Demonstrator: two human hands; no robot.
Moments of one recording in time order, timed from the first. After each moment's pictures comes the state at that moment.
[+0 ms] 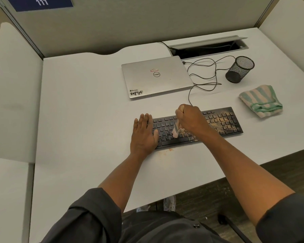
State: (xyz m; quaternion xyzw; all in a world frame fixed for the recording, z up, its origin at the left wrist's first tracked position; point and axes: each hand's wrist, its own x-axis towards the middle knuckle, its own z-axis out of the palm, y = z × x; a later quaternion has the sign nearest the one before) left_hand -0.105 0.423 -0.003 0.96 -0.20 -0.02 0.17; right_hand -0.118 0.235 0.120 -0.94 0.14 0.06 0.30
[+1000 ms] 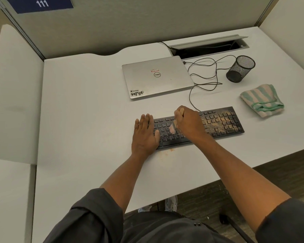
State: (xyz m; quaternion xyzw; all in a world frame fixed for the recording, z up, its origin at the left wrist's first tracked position) left_hand -0.106 0.423 -0.003 0.96 -0.20 -0.01 0.18; right_hand -0.130 0.252 0.114 -0.93 0.17 -0.01 0.33
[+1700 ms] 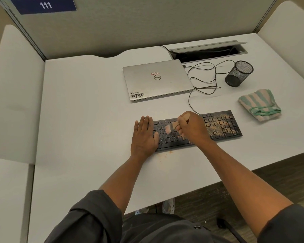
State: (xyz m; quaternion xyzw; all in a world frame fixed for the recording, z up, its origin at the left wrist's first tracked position) left_hand -0.105 0.423 -0.005 0.96 -0.21 0.00 0.18; right_hand -0.139 0.240 0.112 -0.88 0.20 0.01 0.43
